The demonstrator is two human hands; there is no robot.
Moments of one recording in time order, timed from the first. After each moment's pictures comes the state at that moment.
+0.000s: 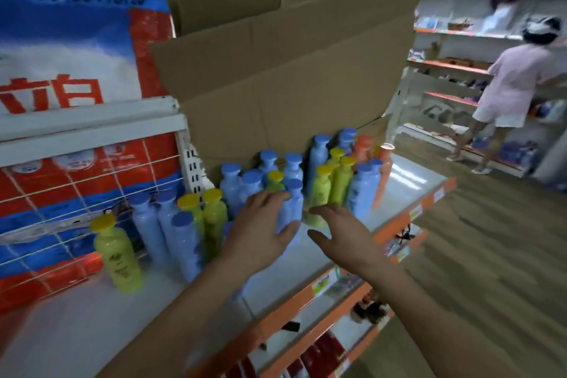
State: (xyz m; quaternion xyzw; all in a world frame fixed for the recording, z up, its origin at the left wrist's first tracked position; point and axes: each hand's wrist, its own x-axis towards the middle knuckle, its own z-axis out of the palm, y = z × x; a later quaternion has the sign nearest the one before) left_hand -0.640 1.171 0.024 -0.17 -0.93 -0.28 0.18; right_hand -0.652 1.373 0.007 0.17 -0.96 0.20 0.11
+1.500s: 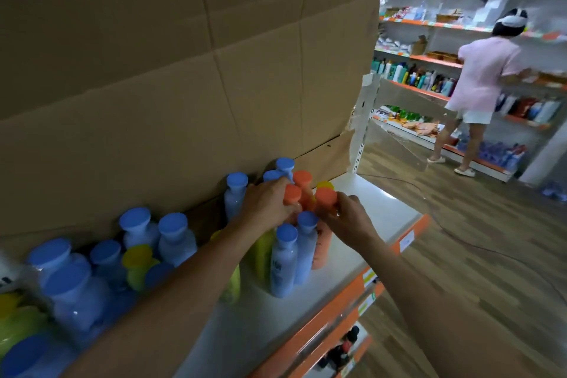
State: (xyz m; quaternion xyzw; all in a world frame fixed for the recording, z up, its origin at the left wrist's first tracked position) left_hand -0.935 1.413 0.042 -0.13 -0.97 -0.19 0.09; right_hand -0.929 1.604 0.001 -0.02 -0.94 0.34 0.07
